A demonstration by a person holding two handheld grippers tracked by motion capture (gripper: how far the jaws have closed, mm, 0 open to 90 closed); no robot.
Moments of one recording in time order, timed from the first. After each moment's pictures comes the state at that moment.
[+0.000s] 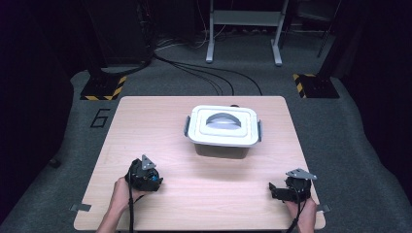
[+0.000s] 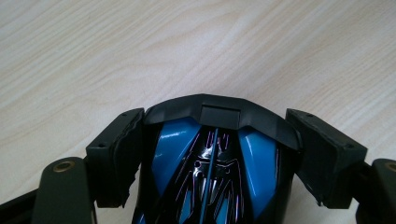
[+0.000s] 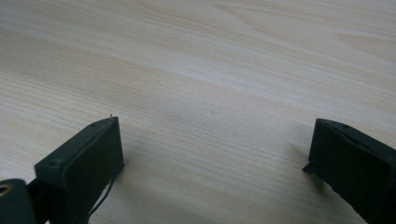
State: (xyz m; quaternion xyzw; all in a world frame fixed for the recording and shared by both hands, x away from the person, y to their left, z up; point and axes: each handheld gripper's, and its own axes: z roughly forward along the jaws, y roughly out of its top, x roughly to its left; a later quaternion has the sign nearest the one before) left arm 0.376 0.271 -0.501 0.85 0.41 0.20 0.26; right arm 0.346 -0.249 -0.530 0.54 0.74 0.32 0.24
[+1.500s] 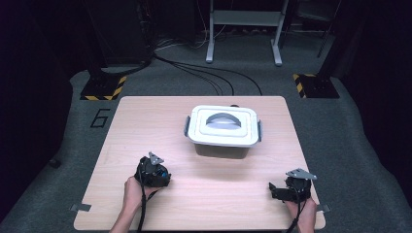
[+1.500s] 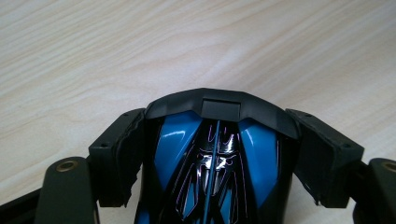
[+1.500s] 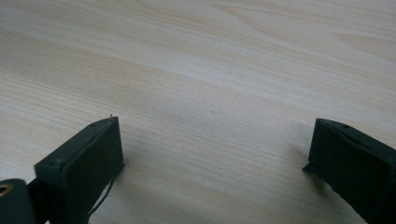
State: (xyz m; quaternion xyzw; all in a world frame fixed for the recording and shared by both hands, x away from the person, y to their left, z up) left arm 0.383 0.240 -0.499 0.82 0.46 0.19 0.27; right arm 0.346 -0.249 -0.530 0.54 0.74 0.32 0.24
